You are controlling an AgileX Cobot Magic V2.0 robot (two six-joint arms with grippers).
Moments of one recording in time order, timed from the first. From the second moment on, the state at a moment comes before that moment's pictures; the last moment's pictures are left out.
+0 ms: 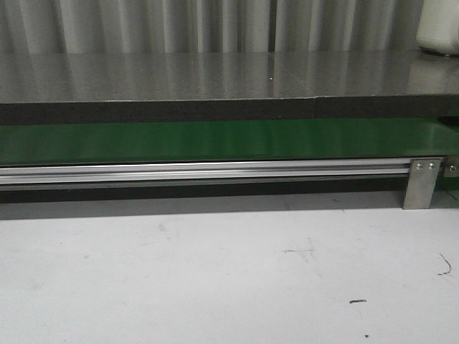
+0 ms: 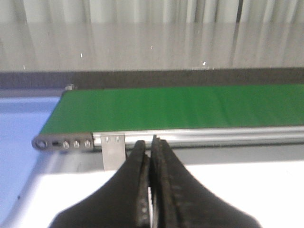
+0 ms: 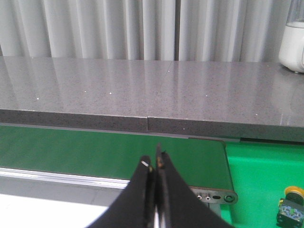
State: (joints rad) left arm -0.04 0.00 -0.01 -0.03 0.20 0.03; right arm 0.16 0.09 -0.32 0.09 0.27 -0.03
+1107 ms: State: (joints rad) left arm -0.04 0.00 0.01 -0.03 0.13 0.02; right arm 0.16 0.09 -0.32 0.09 0.27 -0.03
